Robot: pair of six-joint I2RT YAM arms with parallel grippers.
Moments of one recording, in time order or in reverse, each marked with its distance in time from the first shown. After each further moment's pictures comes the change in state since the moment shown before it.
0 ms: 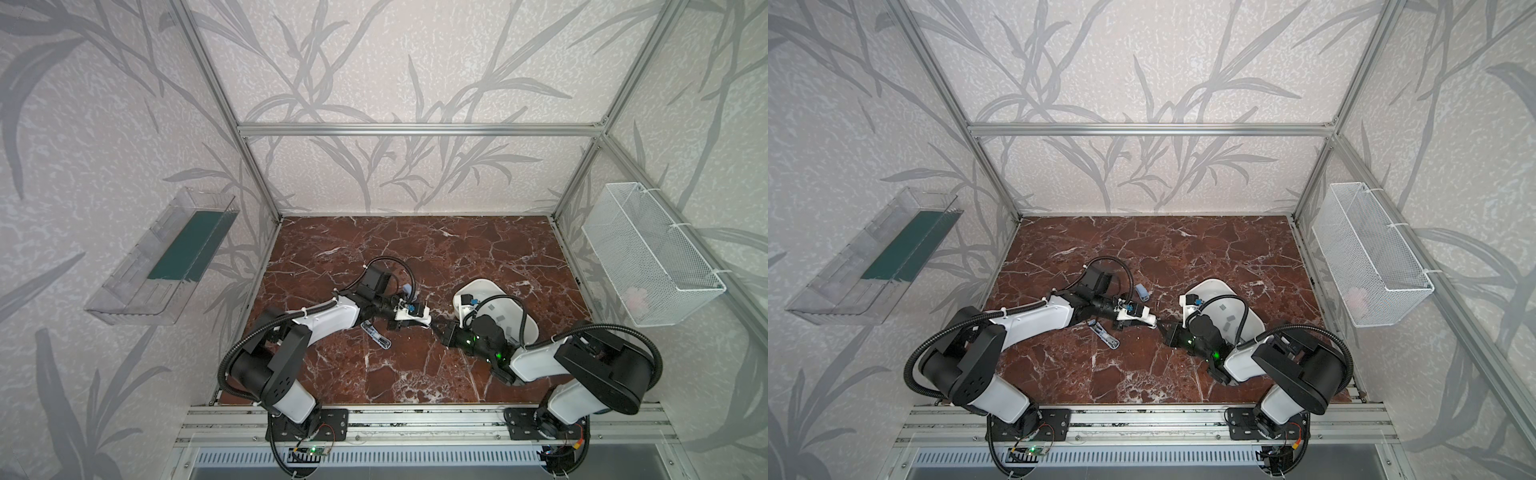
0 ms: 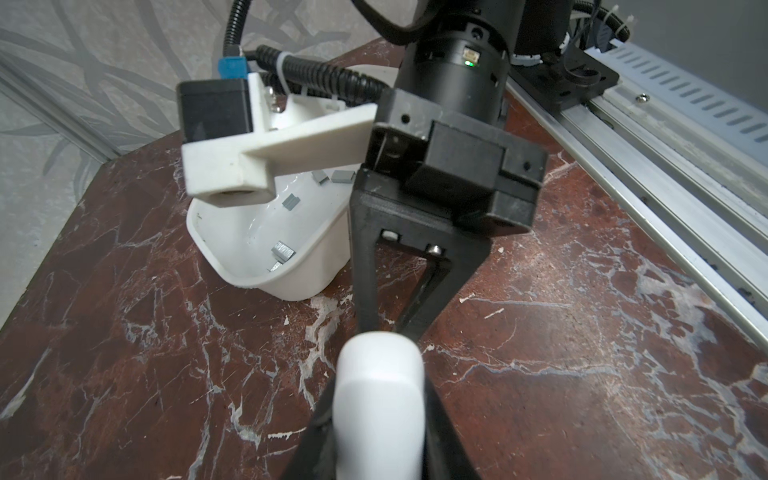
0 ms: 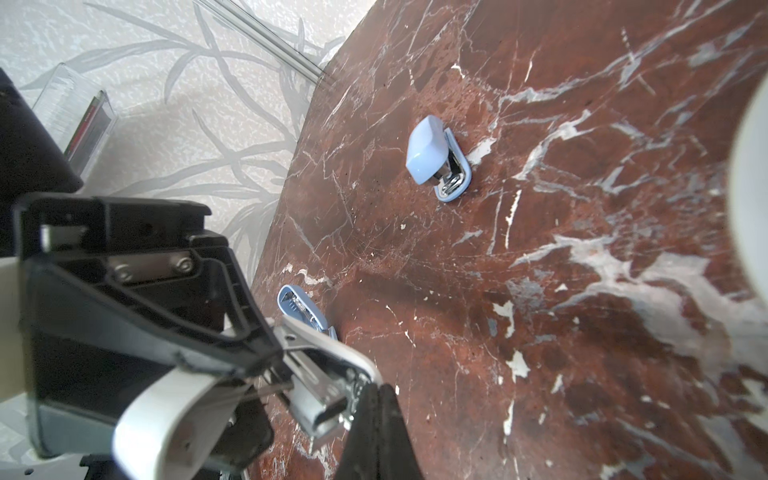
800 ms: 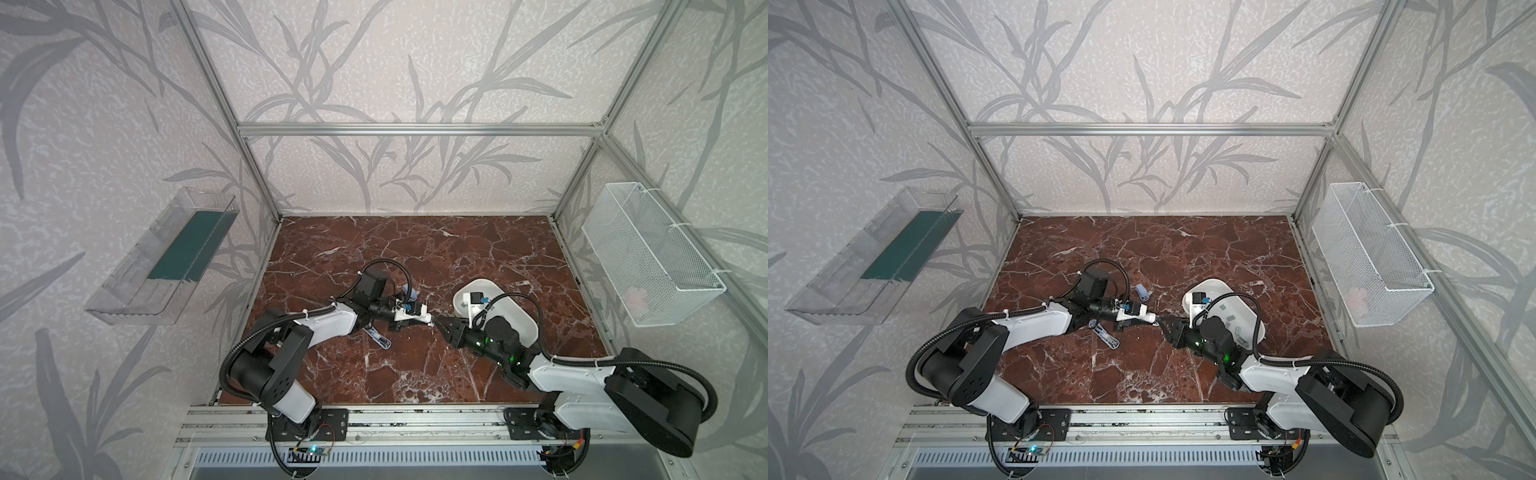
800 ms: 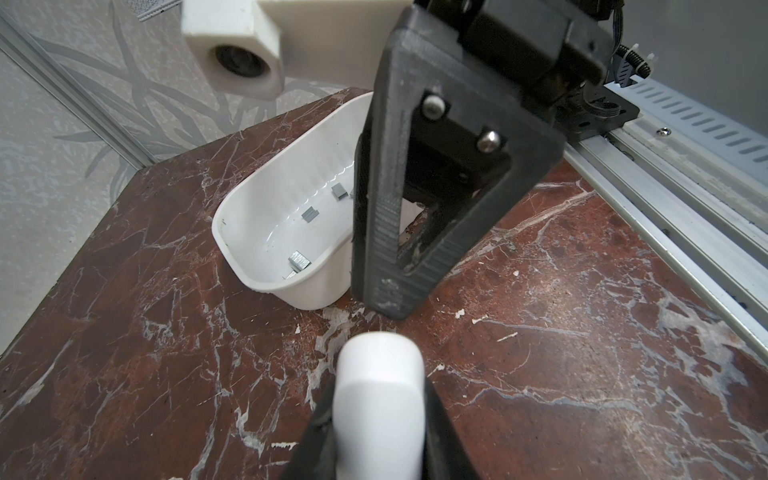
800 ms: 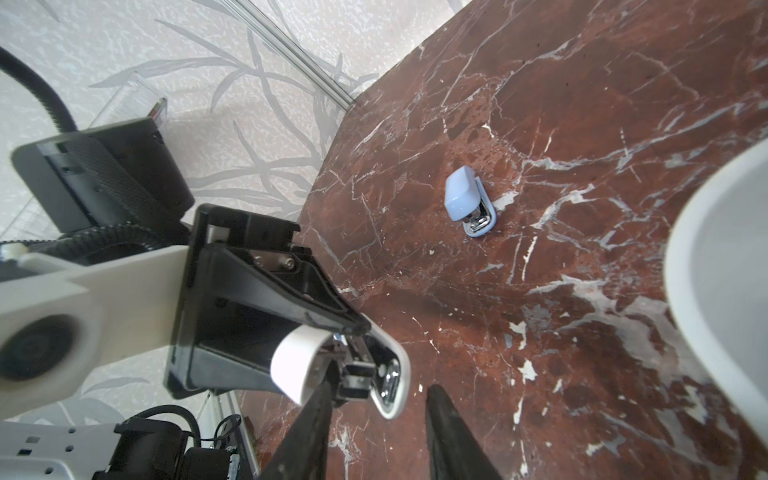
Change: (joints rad) left arm 0.000 -0.002 -0.053 0.160 0.018 -0.094; right arm 0.001 -0.307 -0.039 -0.183 0.035 -0.095
